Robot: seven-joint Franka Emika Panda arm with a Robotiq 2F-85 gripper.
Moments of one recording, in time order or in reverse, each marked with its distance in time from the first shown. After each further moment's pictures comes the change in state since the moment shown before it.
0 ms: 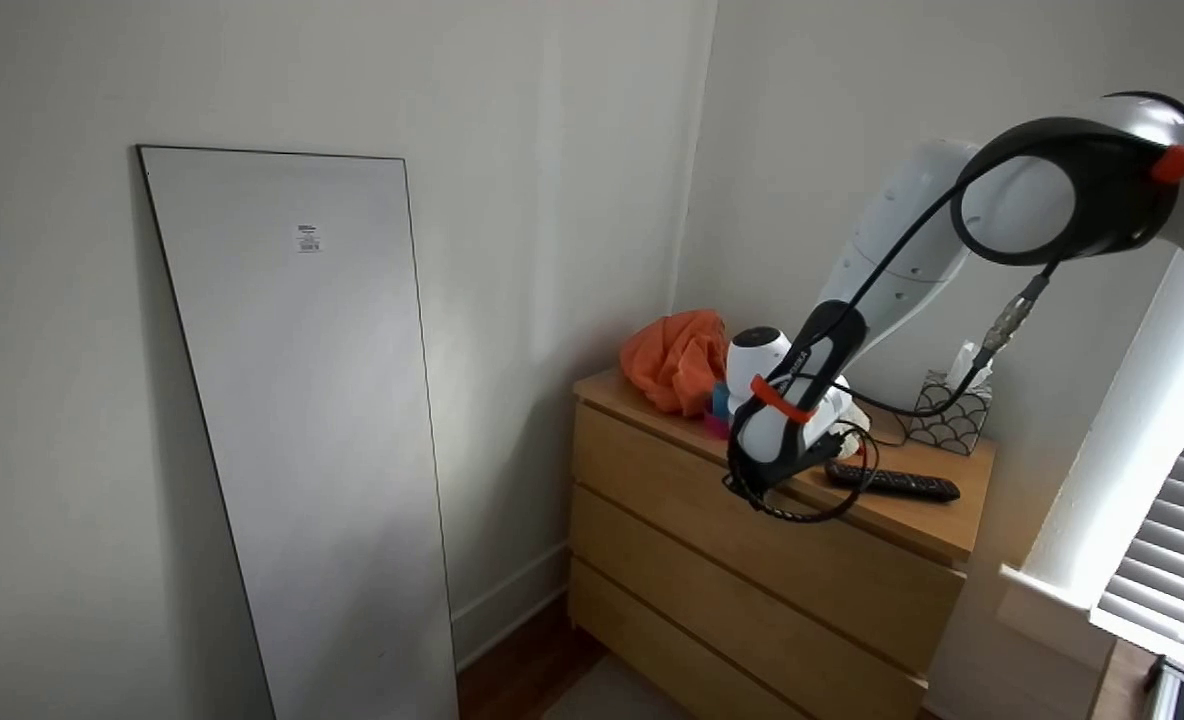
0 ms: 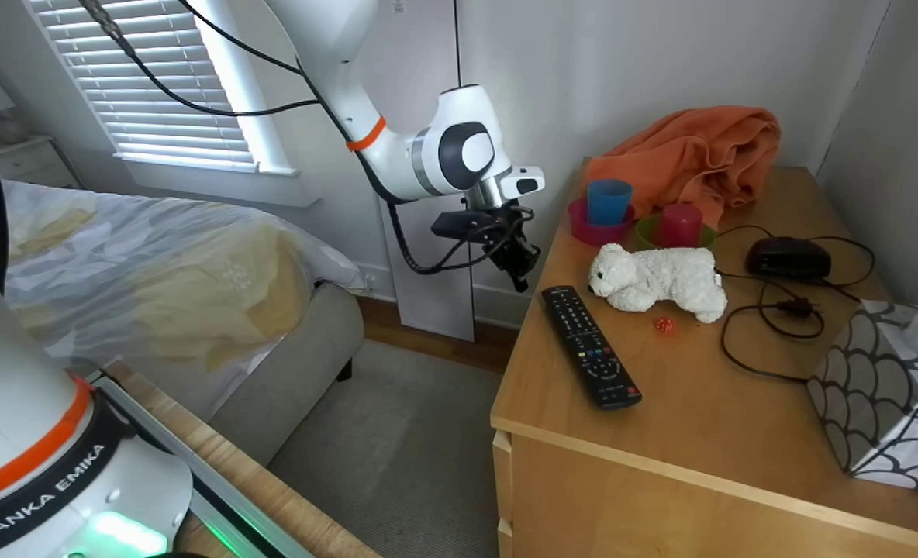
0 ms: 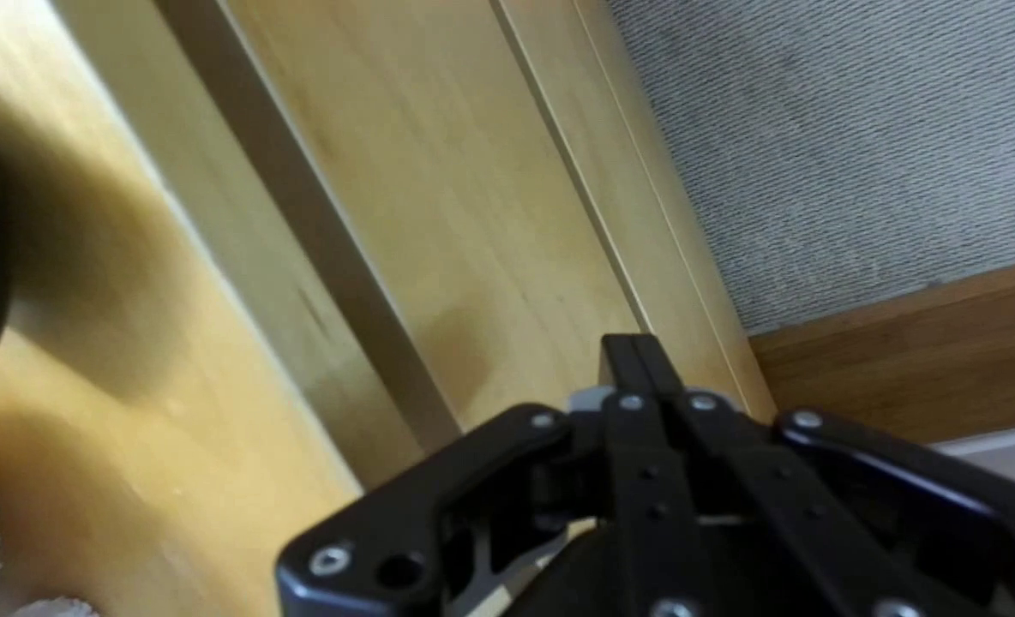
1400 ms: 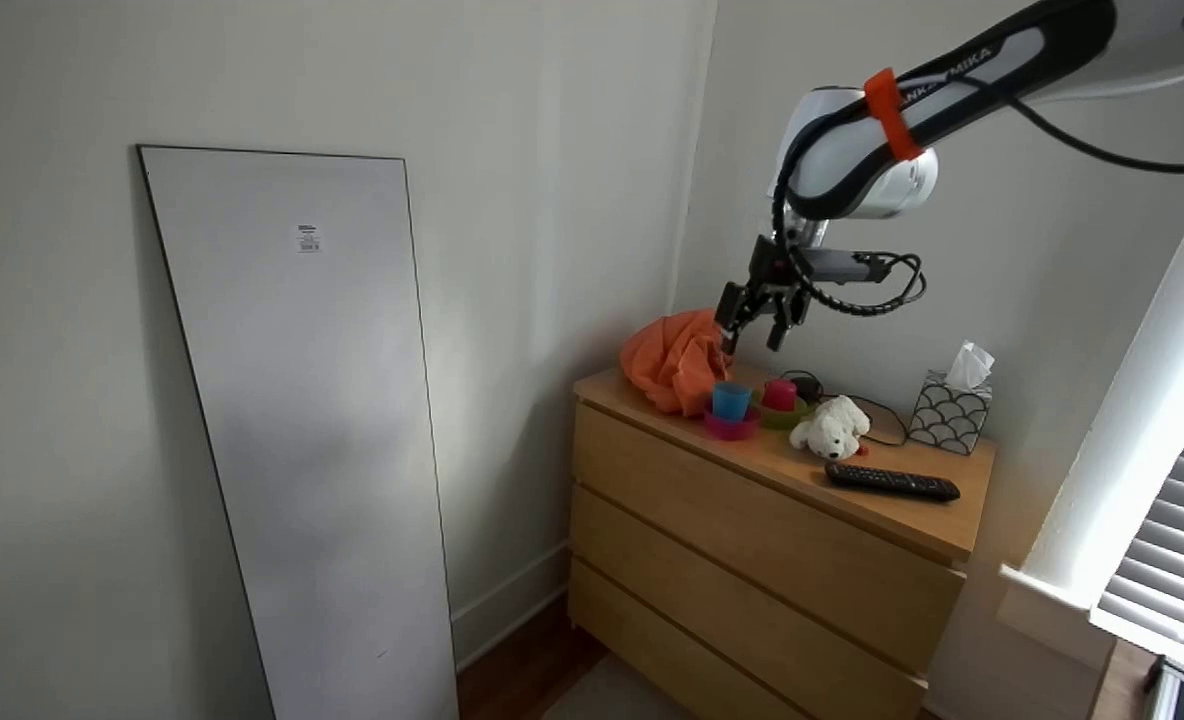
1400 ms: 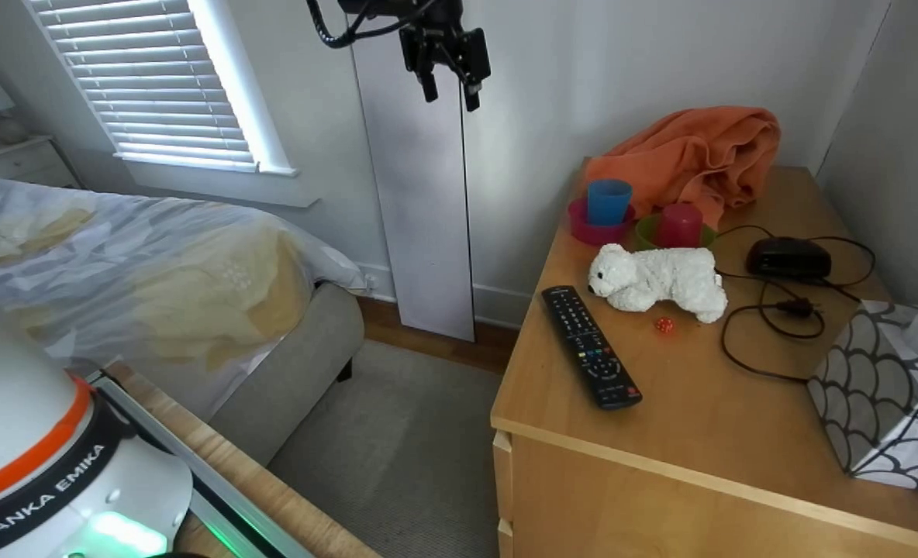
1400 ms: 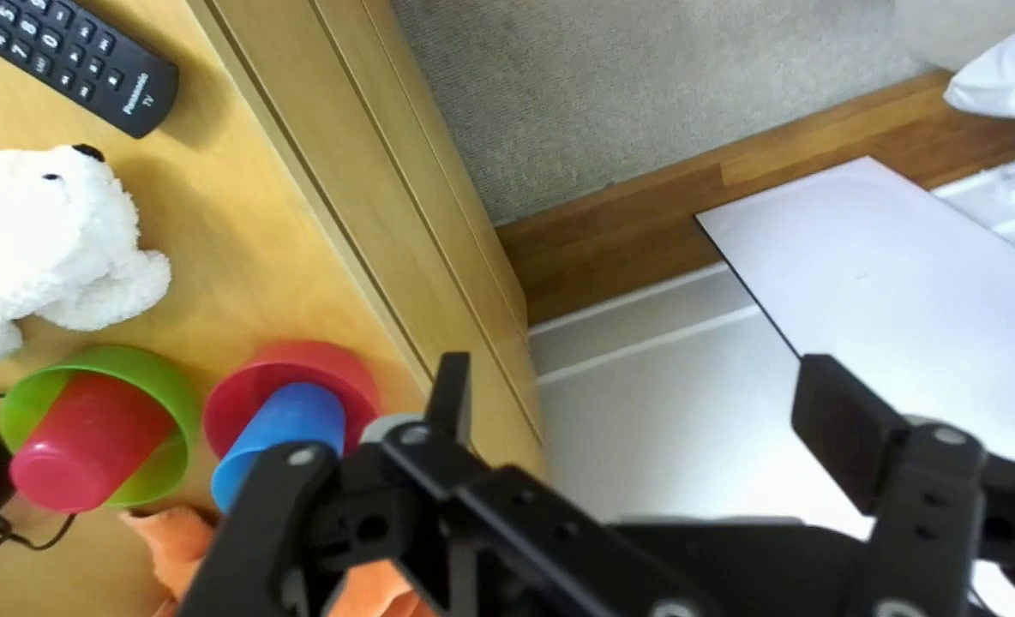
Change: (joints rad) arm -0.173 -0.750 0.267 -0.136 0.149 -0.436 -0.184
